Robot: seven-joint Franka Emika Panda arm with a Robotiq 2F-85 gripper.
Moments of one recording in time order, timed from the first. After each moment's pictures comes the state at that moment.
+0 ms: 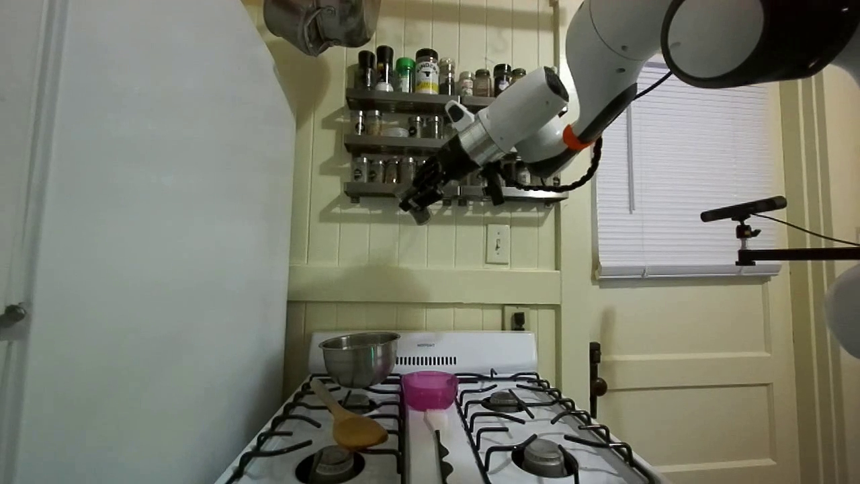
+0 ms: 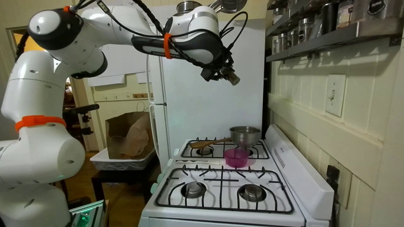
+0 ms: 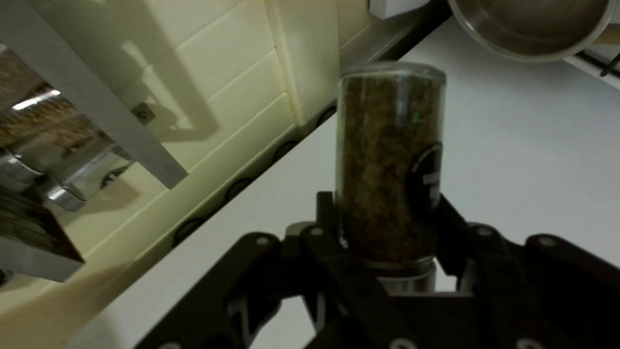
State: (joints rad) arm -1.86 -0.51 1.50 -1.65 -1.69 3.97 1.04
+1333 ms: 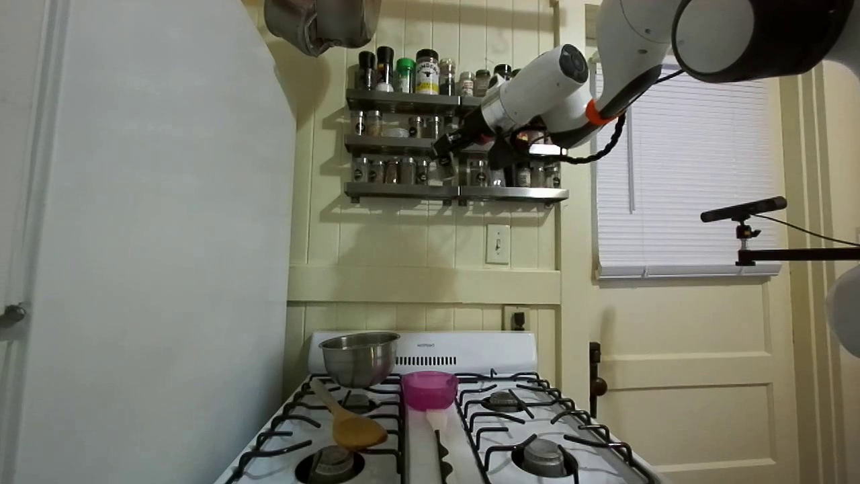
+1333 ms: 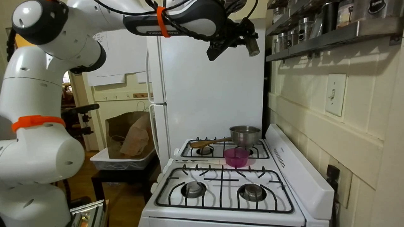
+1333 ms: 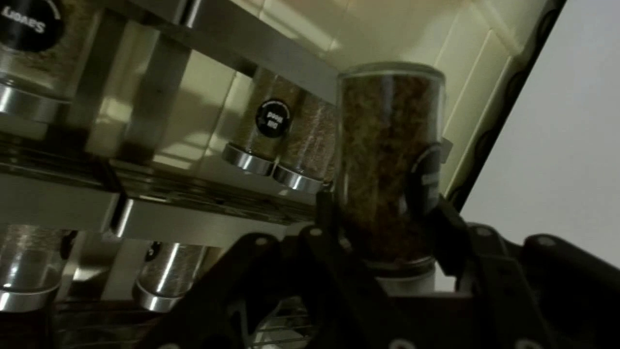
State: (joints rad) arm -1.88 -0.45 1.40 -1.55 -1.66 3.76 1.63
